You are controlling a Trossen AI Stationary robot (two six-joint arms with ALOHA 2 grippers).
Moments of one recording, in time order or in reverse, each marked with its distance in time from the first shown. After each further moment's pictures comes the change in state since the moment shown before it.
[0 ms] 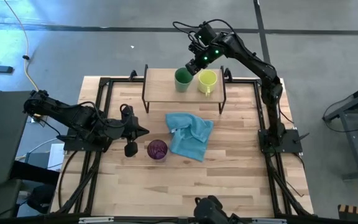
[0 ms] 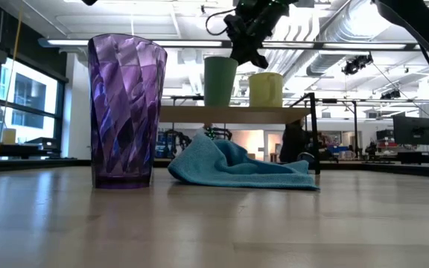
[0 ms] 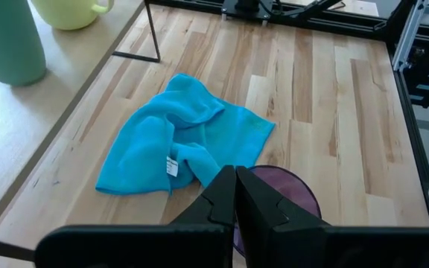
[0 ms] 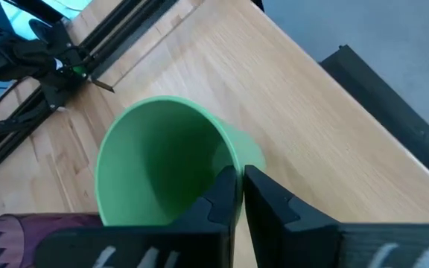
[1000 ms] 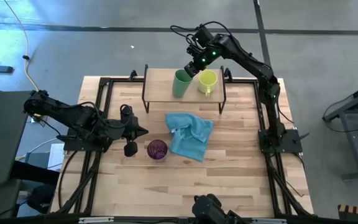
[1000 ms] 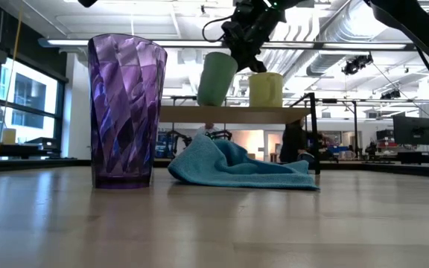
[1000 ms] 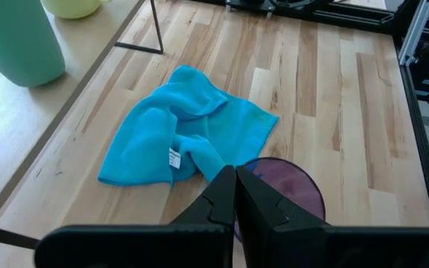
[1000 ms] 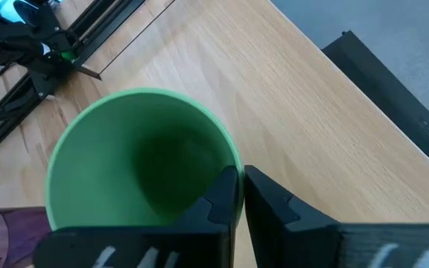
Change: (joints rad) left arm 0.000 0.000 0.000 -0.029 0.000 -0.023; right arm 0.003 0.034 -0.001 -0.011 -0.001 -0.019
